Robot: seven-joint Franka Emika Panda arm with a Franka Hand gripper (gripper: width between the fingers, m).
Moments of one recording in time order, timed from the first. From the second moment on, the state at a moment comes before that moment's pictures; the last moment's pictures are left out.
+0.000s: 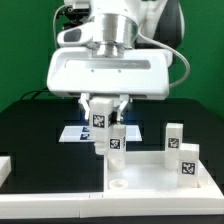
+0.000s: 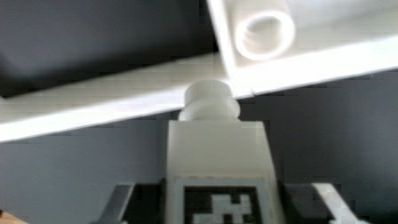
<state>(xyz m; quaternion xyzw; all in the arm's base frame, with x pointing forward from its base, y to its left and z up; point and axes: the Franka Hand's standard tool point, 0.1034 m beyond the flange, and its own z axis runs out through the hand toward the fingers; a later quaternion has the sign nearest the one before) 0.613 -0.011 0.126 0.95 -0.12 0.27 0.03</state>
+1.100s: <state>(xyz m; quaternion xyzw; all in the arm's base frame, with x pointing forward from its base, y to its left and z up) 0.609 -0.011 0.100 0.96 -0.10 0.26 0.03</state>
